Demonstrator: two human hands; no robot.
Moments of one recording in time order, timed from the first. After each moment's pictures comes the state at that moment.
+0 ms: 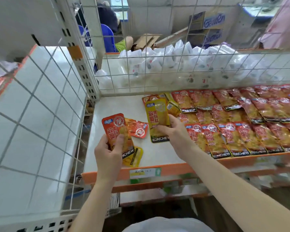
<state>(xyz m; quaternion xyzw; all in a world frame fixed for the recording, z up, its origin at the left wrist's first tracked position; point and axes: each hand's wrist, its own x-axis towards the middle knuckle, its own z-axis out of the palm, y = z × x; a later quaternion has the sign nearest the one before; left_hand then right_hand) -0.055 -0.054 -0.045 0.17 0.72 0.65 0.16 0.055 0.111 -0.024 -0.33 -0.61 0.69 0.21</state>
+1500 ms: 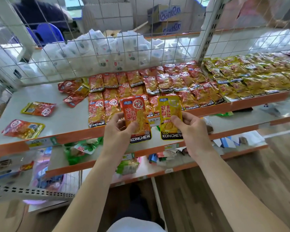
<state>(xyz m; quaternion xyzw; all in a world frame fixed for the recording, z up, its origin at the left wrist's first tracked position) 0.282 0.090 0.019 0.23 0.67 0.62 0.33 0.443 0.201 0.014 -0.43 -0.54 0.63 0.35</state>
